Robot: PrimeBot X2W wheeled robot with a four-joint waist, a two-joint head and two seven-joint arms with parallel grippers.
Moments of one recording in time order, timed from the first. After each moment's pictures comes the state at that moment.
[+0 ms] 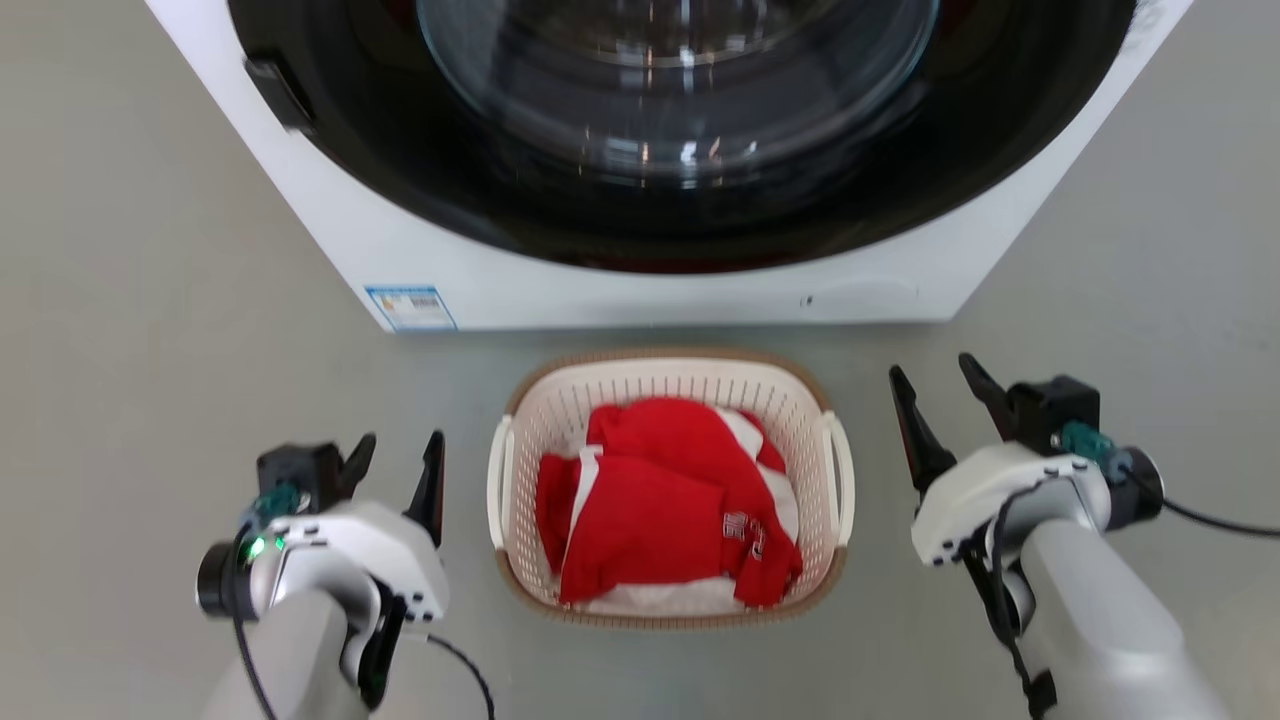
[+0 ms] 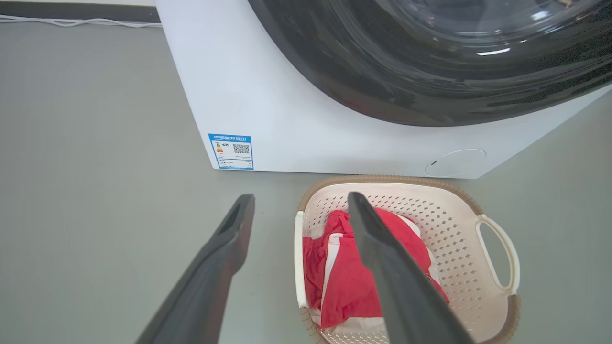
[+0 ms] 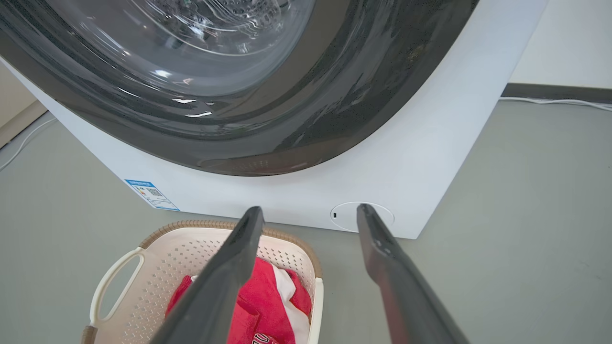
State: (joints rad) left arm -0.49 0.13 -0.24 0.86 -0.41 -0.06 -0.26; right arm -0.57 -0.08 0.10 0.89 0.13 0.12 -0.25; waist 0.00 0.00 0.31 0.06
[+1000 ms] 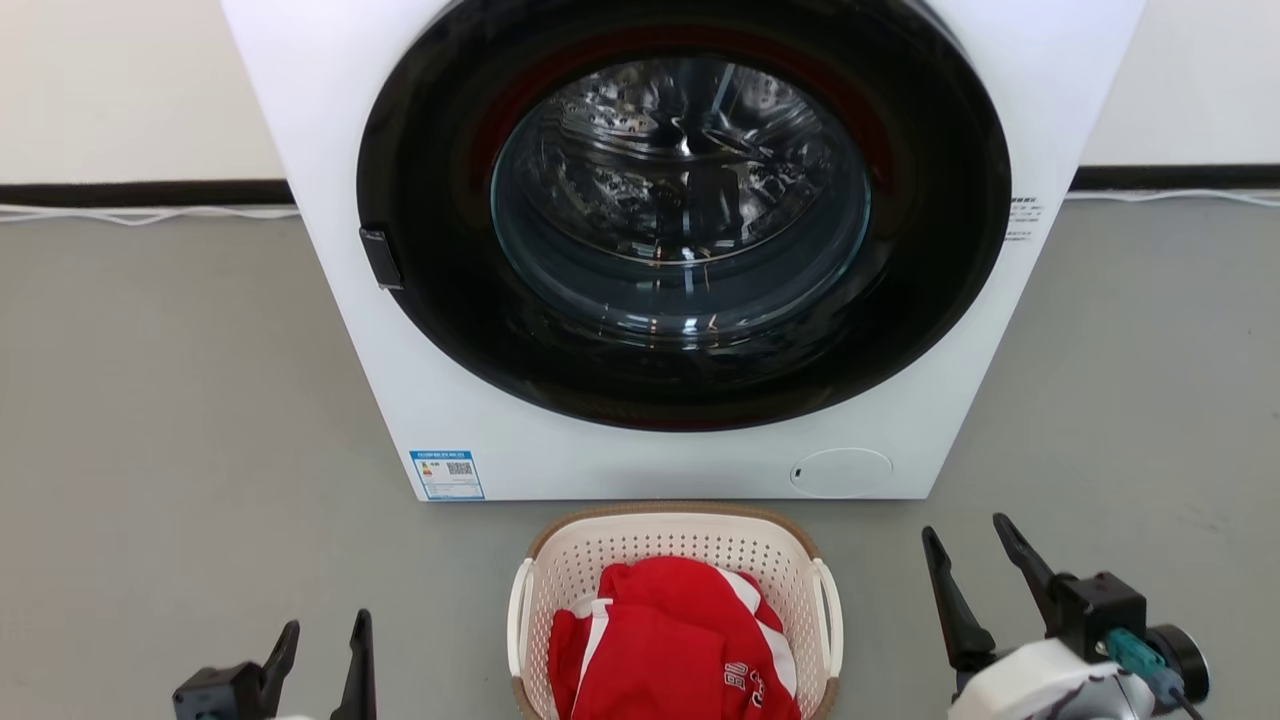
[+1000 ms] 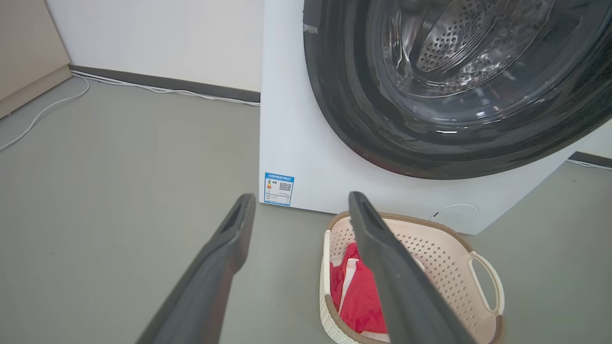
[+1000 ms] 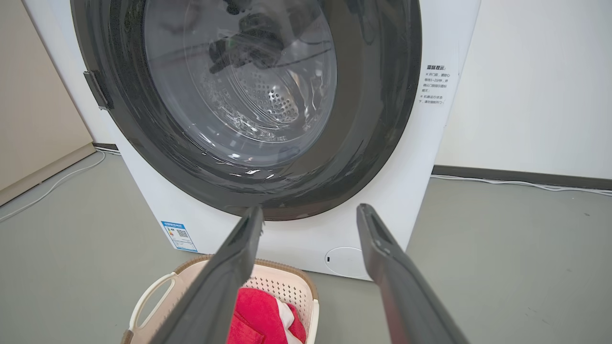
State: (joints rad) left arm 0.00 0.09 0.06 0.46 -0.24 -0.10 -0.26; right arm -0.10 -0.09 0.03 0.46 0.06 0.12 -0.25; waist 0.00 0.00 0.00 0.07
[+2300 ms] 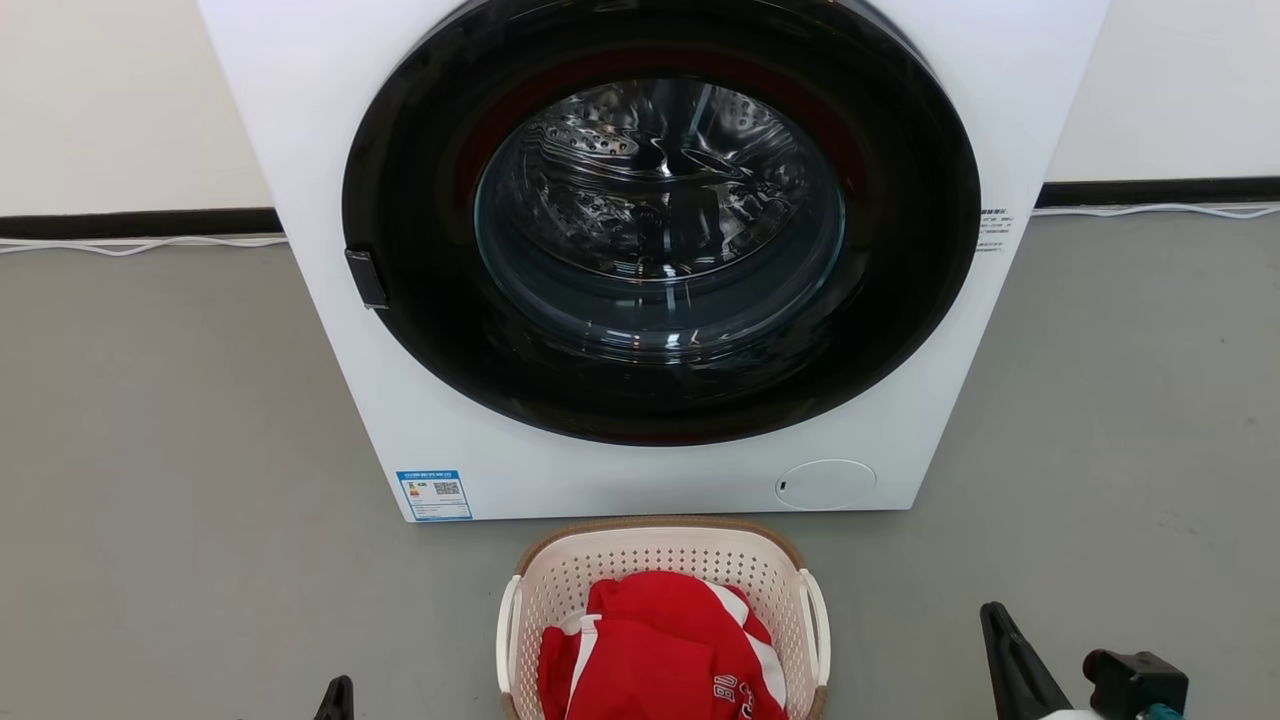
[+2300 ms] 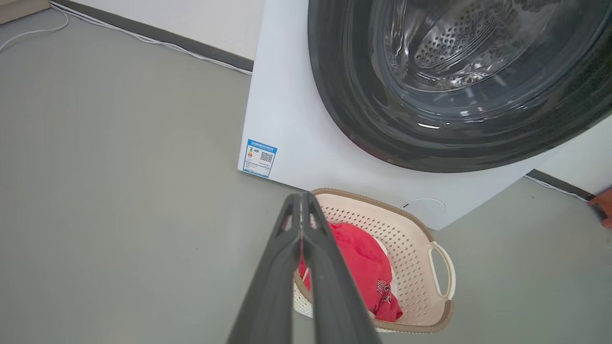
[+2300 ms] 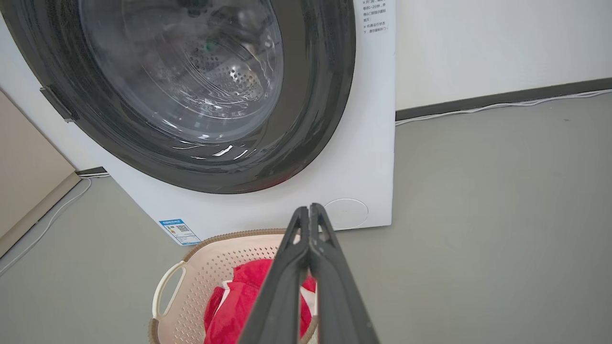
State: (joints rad) left arm 0.10 0.04 0.09 0.43 -0.36 -0.12 -0.21; right arm 0.03 -0.05 -0.03 0.43 0.21 0.12 -0.21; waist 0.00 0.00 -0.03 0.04
